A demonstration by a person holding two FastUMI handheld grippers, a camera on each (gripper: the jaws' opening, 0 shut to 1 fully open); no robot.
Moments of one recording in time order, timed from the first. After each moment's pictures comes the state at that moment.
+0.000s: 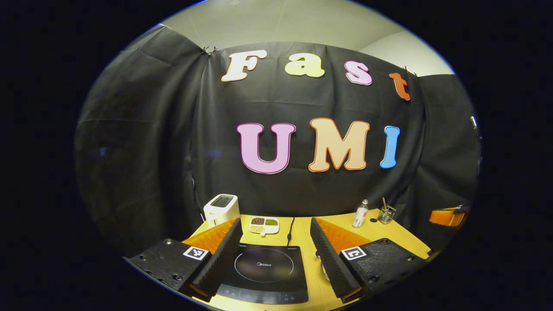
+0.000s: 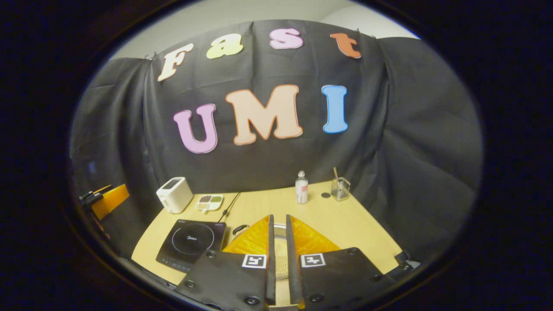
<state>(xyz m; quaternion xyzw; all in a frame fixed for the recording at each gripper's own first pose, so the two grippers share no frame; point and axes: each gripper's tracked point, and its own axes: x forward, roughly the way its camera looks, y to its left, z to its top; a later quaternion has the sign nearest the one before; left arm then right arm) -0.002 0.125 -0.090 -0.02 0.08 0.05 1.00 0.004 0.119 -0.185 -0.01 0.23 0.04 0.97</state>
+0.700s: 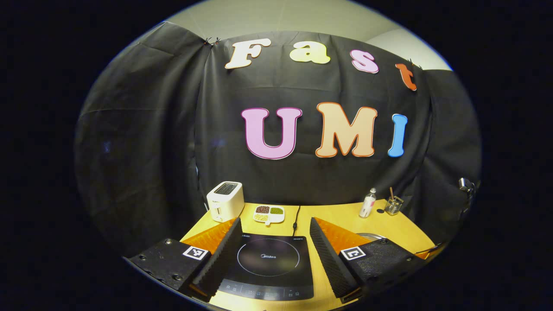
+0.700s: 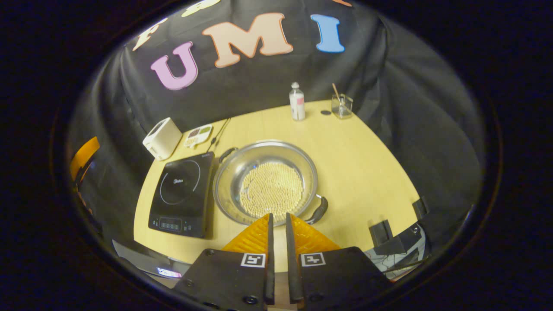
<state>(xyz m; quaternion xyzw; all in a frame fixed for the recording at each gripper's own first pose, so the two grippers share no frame) 0.006 0.130 -0.131 -0.02 0.13 0.07 0.99 -0.055 0.079 -0.351 0.01 0.48 0.02 0.88</state>
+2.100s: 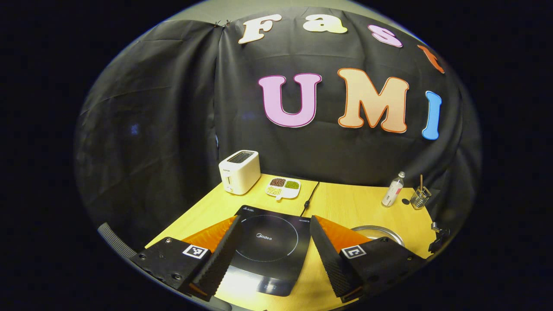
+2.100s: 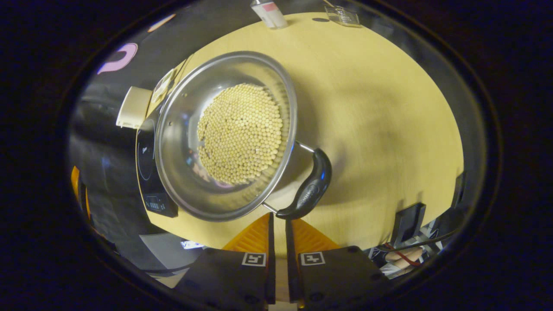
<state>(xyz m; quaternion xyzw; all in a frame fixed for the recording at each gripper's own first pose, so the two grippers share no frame) 0.033 0.087 -0.193 -0.04 0.22 0.19 0.96 -0.034 0.024 -0.484 0.09 0.71 0.02 0.70</state>
